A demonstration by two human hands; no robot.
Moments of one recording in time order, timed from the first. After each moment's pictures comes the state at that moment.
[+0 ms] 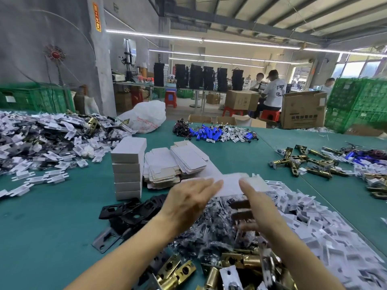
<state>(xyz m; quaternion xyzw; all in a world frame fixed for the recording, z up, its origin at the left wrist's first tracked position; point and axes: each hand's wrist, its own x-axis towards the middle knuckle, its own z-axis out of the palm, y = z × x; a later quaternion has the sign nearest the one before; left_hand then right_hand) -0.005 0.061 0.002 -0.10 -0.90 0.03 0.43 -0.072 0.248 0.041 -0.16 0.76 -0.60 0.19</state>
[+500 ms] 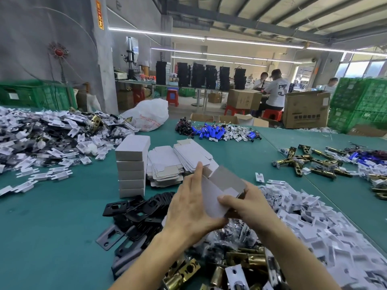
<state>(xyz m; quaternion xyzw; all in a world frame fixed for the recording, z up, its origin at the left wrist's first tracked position) 0.021 0.090 0.001 0.13 -0.91 -0.26 0.30 -0.063 0.226 0.041 -0.26 0.73 -0.61 0.18</state>
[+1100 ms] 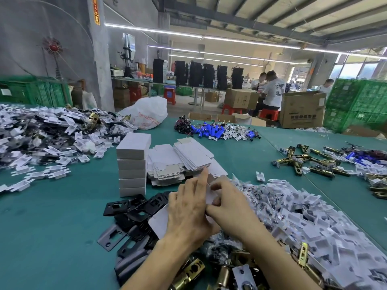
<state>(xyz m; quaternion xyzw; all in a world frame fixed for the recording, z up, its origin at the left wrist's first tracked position) 0.022 0.090 -0.009 0.17 -0.93 -0.14 0.28 -0.038 0.189 0.039 -0.35 0.87 -0.35 0.04</state>
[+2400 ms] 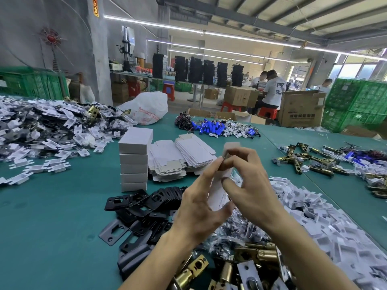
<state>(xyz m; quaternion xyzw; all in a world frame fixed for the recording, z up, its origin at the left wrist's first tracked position) 0.023 0.092 0.001 -0.03 -0.79 -0.42 0.45 -0.036 0.207 0.079 -0.48 0.77 -0.41 -0.12</state>
